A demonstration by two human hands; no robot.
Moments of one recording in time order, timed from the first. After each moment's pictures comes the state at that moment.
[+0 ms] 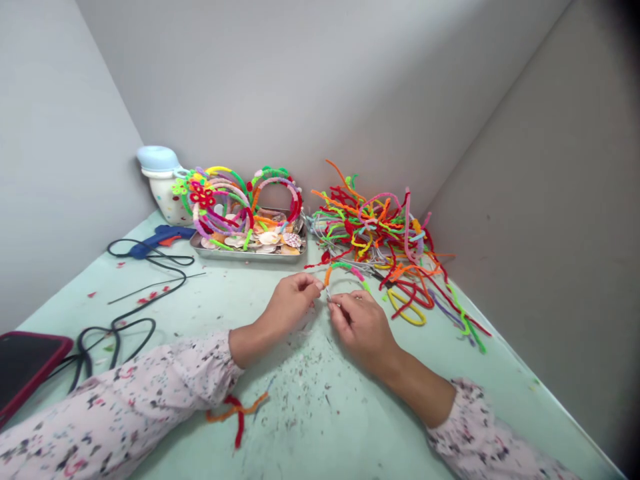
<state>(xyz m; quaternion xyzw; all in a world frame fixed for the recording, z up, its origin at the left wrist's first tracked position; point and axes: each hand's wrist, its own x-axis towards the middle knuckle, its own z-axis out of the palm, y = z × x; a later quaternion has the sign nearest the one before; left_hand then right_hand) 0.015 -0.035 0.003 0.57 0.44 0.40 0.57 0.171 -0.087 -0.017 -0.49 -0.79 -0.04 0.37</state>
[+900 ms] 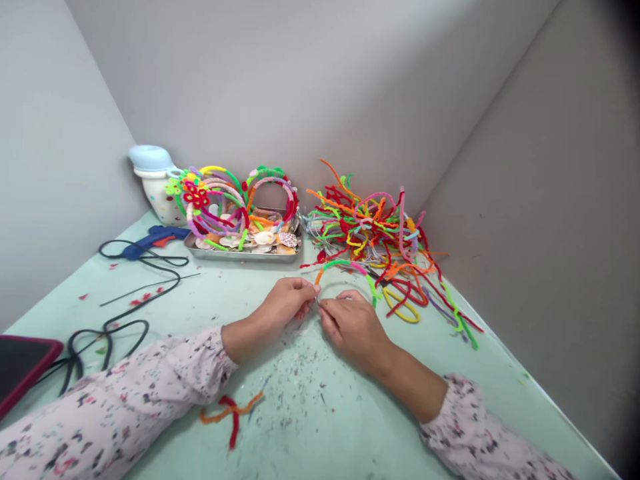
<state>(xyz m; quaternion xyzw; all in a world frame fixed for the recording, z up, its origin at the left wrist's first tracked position) 0.014 -0.034 -0.002 0.54 0.45 0.31 0.65 0.171 -0.086 -0.021 -0.45 -0.84 -0.08 0.29</state>
